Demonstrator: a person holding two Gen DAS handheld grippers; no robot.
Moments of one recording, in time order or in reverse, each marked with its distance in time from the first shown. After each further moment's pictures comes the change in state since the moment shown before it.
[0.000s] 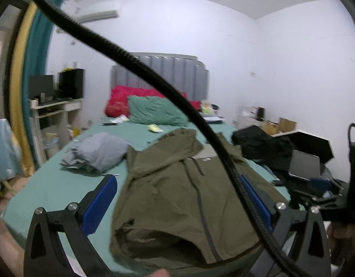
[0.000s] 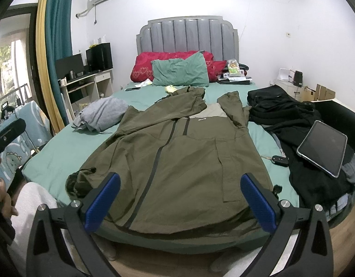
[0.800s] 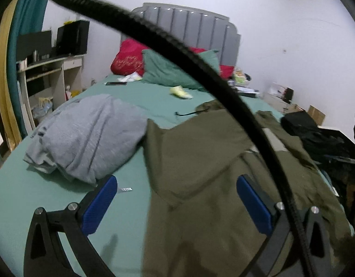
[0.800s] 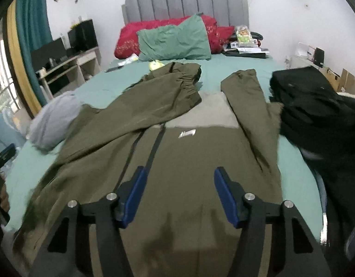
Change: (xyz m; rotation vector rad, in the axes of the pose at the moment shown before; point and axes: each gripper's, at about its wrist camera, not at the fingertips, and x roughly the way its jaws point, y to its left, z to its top) left arm 0.339 0.188 -0.001 -0.121 0.235 0.085; right arm 0.395 -0.099 0.161 0.013 0.215 0.040
